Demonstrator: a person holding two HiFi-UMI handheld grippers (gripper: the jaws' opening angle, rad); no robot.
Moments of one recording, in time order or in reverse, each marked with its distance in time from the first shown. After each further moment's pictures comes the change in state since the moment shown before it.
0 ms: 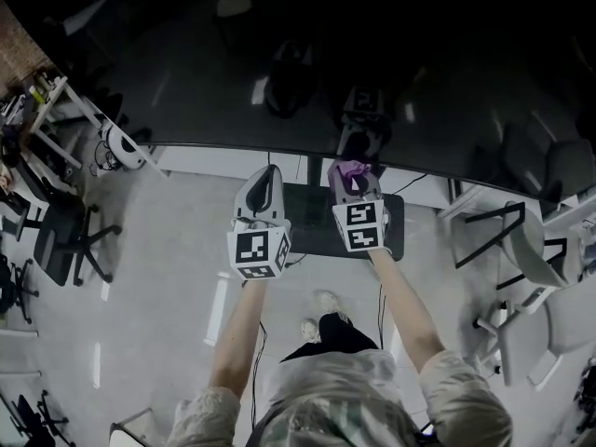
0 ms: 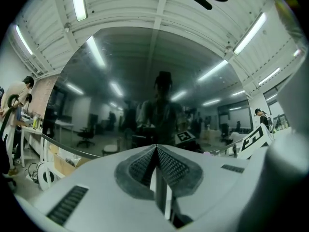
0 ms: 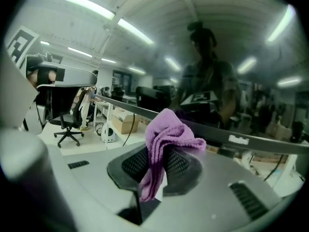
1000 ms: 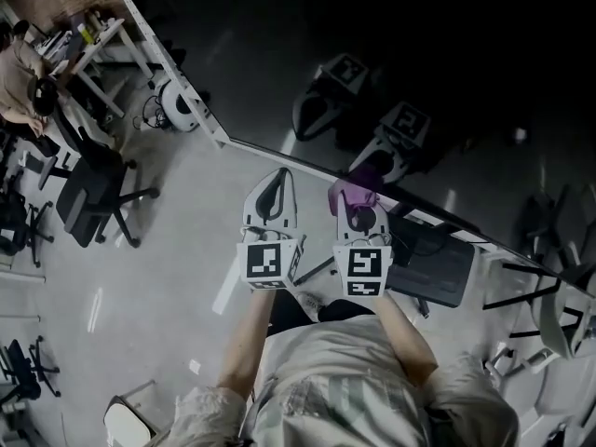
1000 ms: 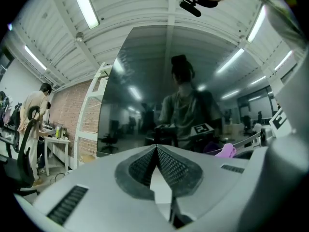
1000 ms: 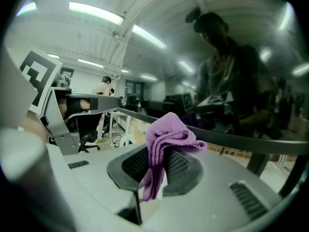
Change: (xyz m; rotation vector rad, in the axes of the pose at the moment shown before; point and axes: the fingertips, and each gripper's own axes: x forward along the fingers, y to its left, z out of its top) left arm -0.022 0.266 -0.006 0.047 -0.008 0.222; right arm 0.123 0.240 0.090 0.027 -0.092 0.169
